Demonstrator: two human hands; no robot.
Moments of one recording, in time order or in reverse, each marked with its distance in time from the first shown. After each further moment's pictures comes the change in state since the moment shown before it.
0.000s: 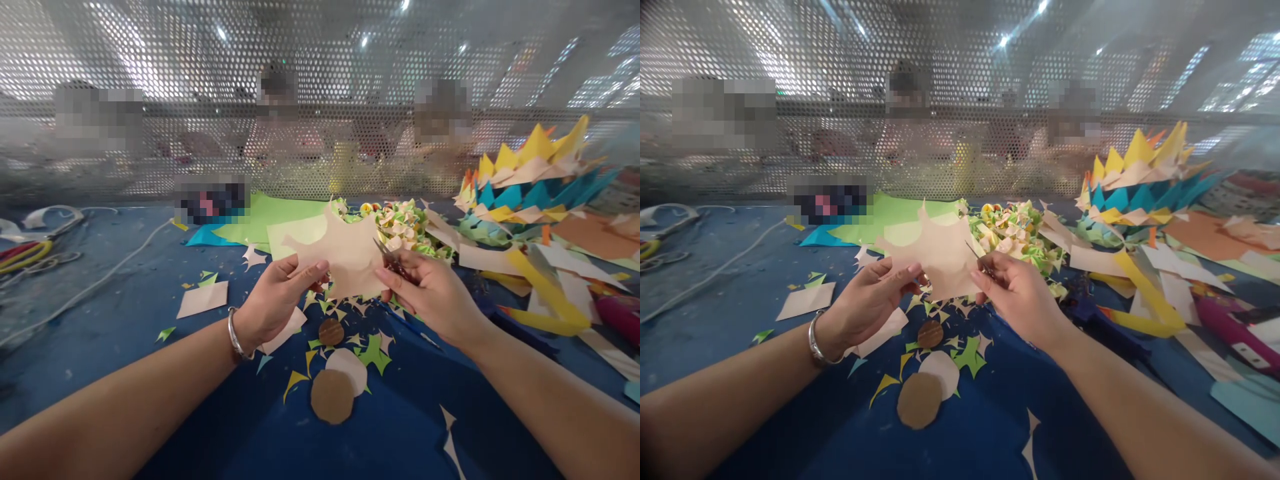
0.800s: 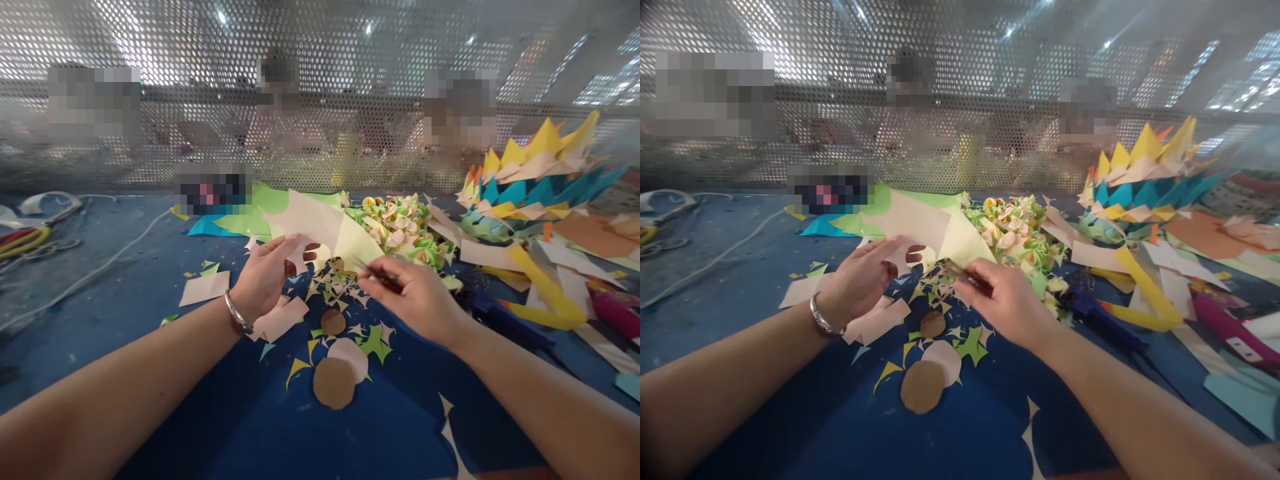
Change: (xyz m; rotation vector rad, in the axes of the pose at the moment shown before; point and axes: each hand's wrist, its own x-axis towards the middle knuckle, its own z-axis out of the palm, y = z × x) left_hand 0.013 0.004 -0.017 0.018 0.225 -0.098; right_hand -0.005 0.003 0.014 -0.359 -0.085 -0.162
